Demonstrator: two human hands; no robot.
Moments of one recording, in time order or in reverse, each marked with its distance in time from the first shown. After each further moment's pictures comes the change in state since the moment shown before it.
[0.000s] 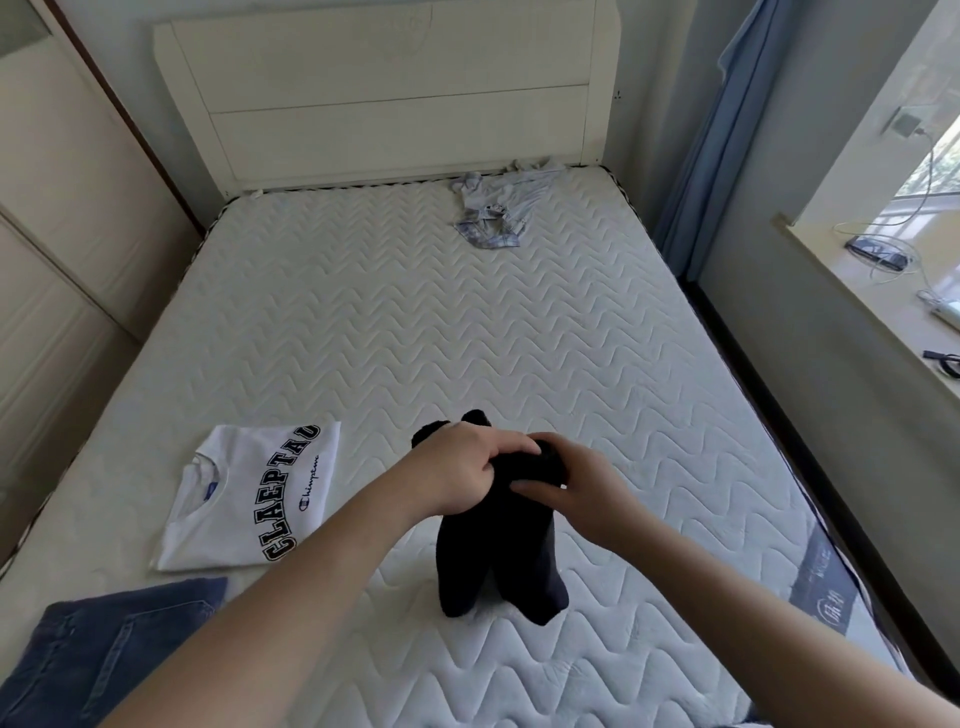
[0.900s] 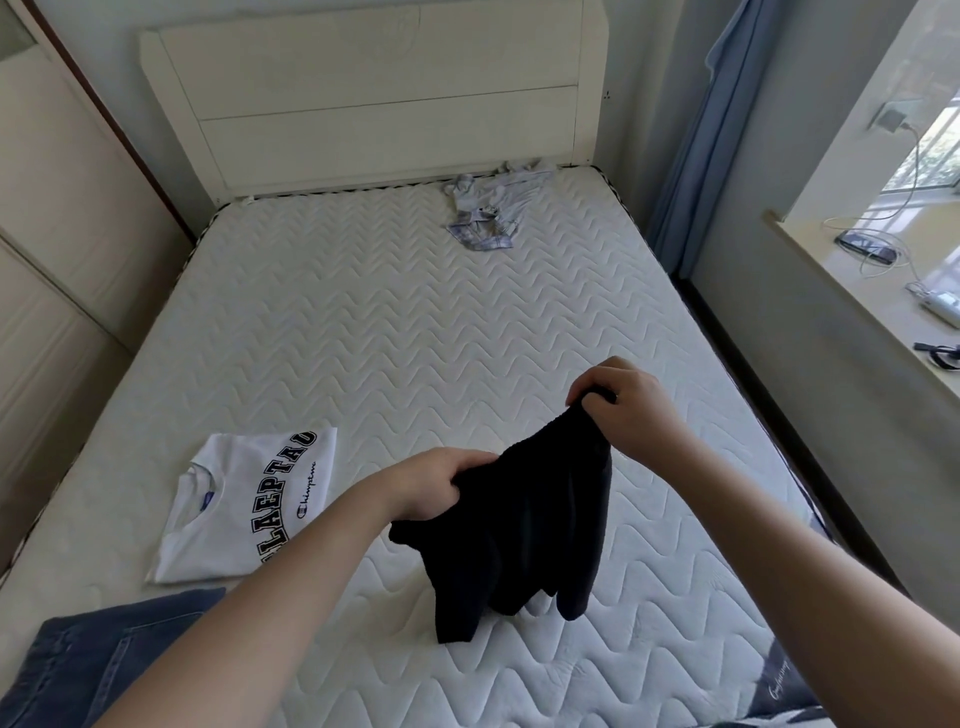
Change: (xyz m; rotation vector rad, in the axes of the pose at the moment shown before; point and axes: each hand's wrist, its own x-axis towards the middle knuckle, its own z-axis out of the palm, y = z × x) left_hand 0.001 -0.038 0.005 -0.147 -0.279 -0.174; right_hand 0.041 -0.013 -0.067 -0.200 0.238 0.091
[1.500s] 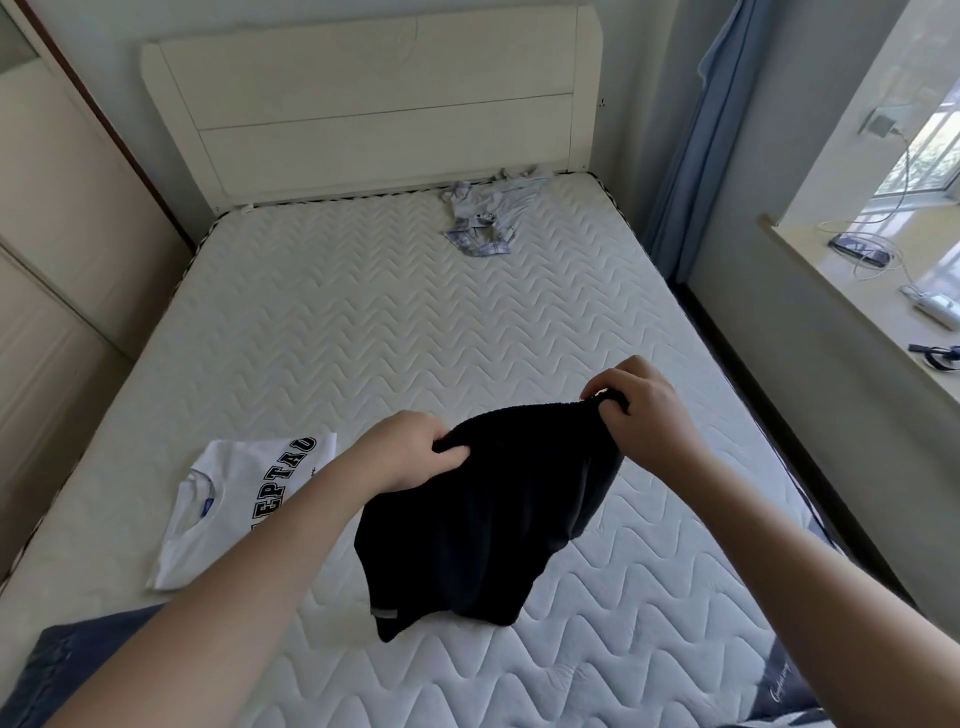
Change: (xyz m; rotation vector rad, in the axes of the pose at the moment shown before) left_hand -0.001 0.003 -0.034 0.303 0.287 -0.111; right_hand -0.010 0.016 -0.008 -0.150 0.096 -0.085
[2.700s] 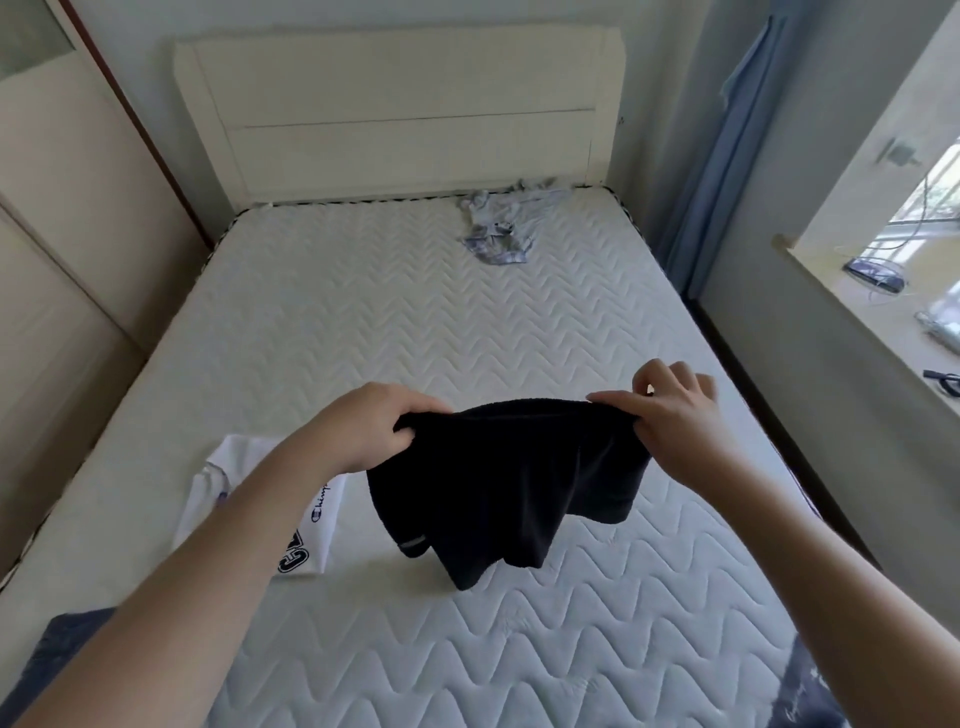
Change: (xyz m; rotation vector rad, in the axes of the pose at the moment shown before) left_hand -0.033 -0.066 -0.049 -0.067 0.113 0.209; right_hand -0.007 -0.028 -0.004 -0.491 0.066 -0.308
